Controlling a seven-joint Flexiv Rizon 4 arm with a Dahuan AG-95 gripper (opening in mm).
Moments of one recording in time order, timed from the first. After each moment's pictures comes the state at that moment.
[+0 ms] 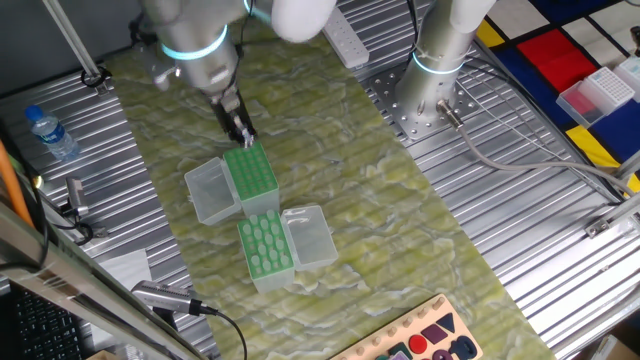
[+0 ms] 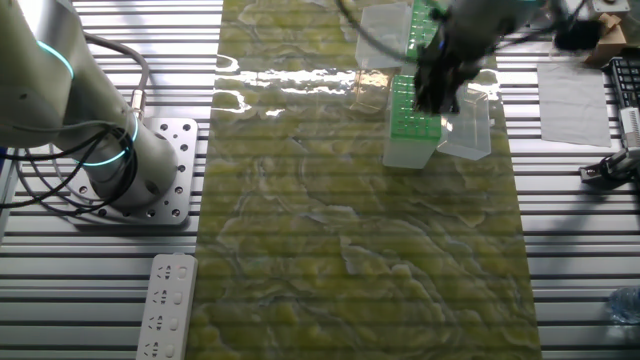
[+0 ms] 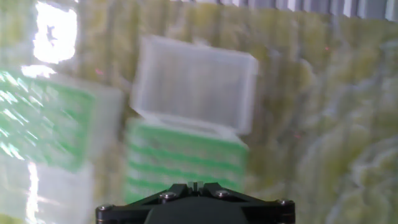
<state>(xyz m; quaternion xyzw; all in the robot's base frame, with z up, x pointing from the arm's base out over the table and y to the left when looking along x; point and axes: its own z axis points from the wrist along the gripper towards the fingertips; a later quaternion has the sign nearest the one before) 0.533 0.060 0.176 0.05 -1.00 -0.03 0.06</state>
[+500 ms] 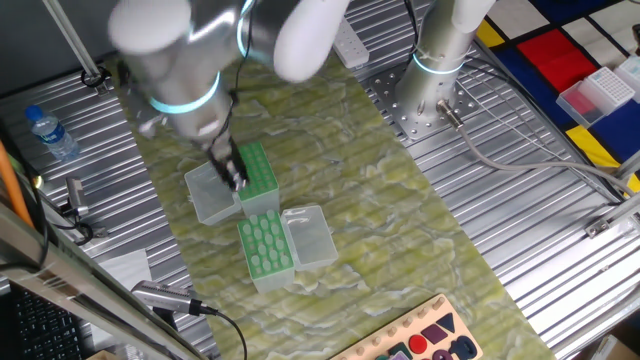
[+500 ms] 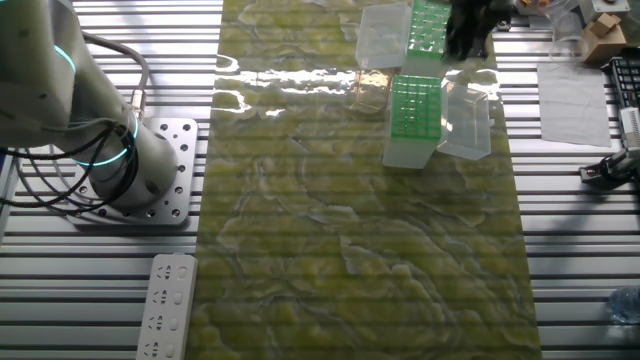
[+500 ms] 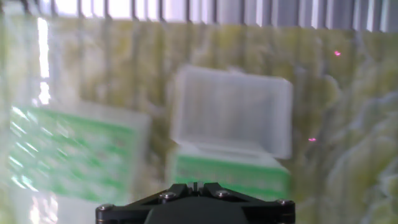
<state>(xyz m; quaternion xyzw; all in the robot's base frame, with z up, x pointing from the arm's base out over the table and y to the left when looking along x) 0.586 0.147 0.181 0.00 -1.00 -0.02 0.05</state>
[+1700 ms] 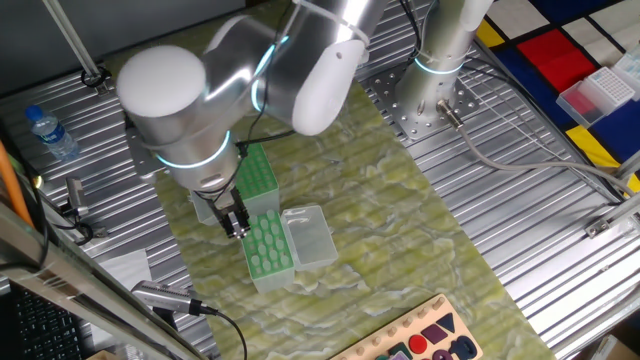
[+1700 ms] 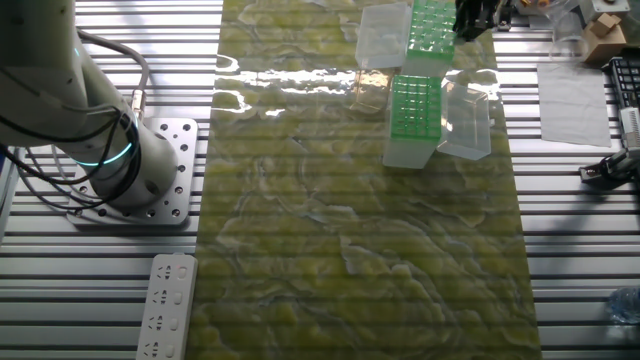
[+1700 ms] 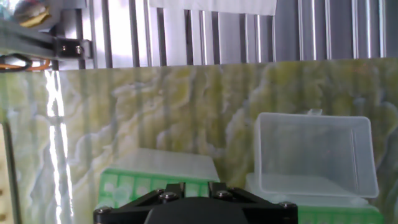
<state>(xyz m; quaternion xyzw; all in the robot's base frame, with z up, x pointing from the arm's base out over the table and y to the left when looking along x) 0.600 0.188 0.163 -0.04 -1.00 -0.02 0.02</state>
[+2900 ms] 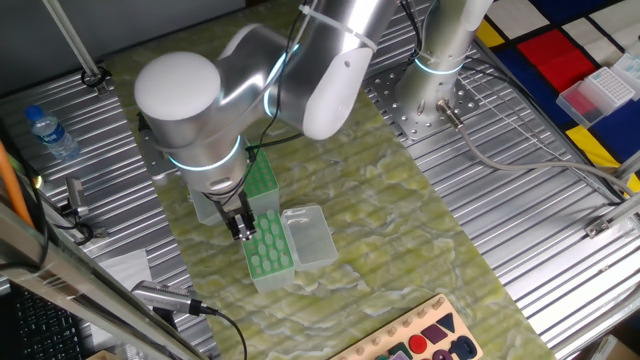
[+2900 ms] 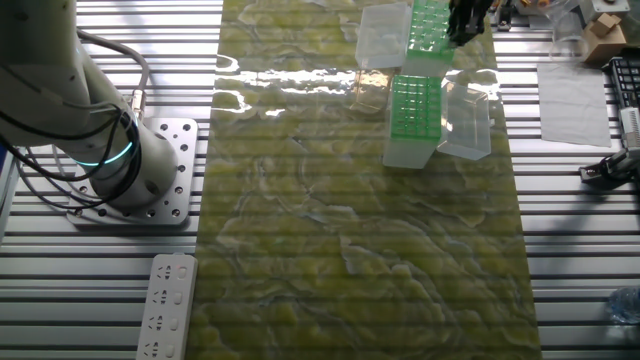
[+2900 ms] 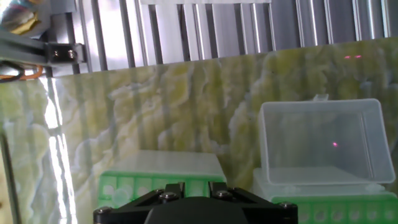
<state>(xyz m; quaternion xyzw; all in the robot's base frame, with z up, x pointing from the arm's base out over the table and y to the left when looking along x) 0.592 0.192 0.149 -0.05 -1.00 -0.02 0.02</state>
